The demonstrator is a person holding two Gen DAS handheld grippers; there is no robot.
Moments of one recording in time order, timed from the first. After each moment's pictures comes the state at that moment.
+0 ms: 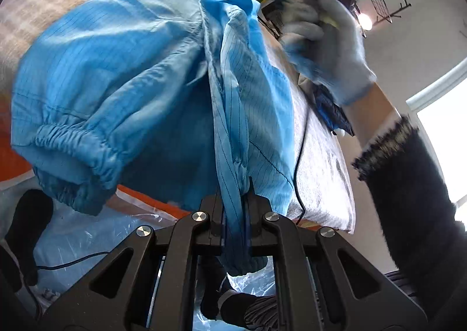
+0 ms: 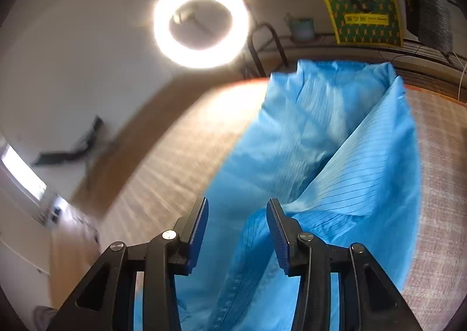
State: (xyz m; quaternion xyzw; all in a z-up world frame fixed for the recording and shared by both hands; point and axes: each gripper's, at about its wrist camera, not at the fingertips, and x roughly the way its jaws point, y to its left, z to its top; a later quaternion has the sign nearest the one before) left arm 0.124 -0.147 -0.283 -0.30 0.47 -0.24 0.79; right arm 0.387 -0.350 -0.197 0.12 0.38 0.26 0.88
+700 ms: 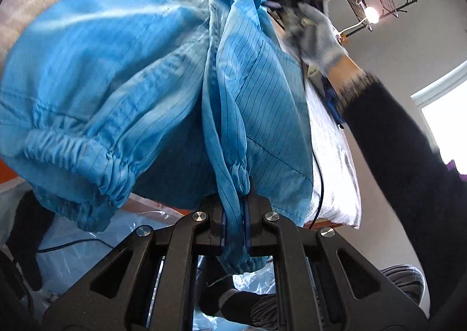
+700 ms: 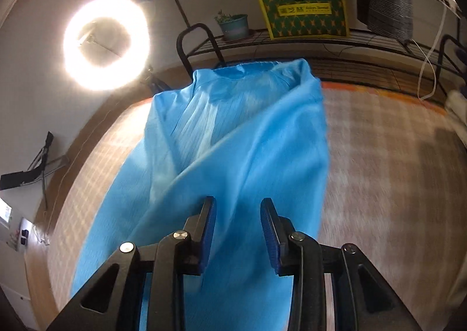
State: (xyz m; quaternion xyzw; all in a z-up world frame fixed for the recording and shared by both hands) left arm 0.134 -0.145 -0.308 -0.29 0.49 -0.25 0.78; right arm 0.534 -0.417 -0.247 0.08 0.43 0.14 0.89
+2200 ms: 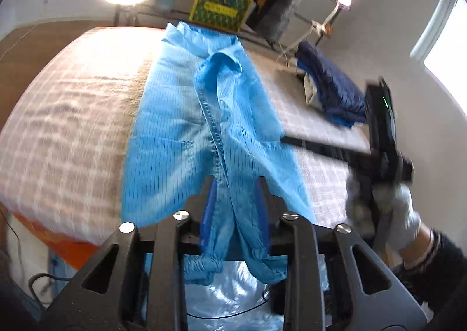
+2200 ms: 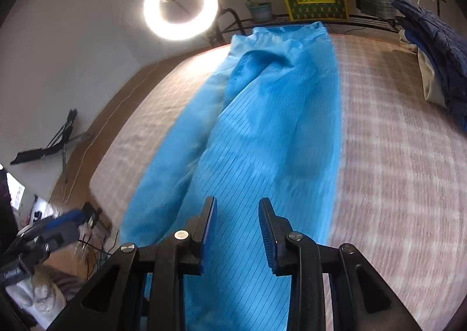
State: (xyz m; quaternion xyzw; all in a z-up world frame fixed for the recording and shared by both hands) left arm 0.185 -0.079 -0.168 -0.10 0.44 -0.25 0.86; right arm 0.226 -0.372 -0.233 0.10 0.44 0.15 0.88
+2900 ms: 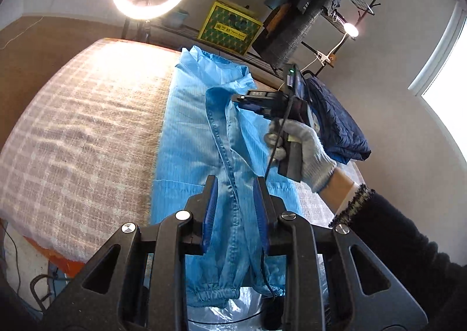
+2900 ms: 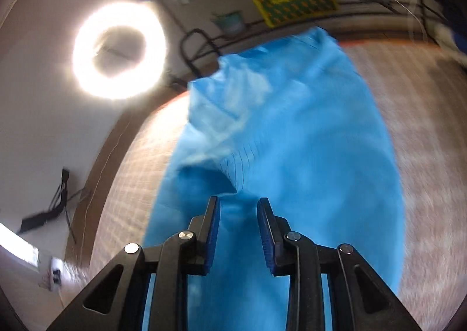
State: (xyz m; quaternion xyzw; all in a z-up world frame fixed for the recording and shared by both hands) left arm 0.225 -0.027 -0.143 -0.16 0.40 -0.24 0.87; right arm 0.451 -0.334 -0.253 0.16 0.43 0.15 0.88
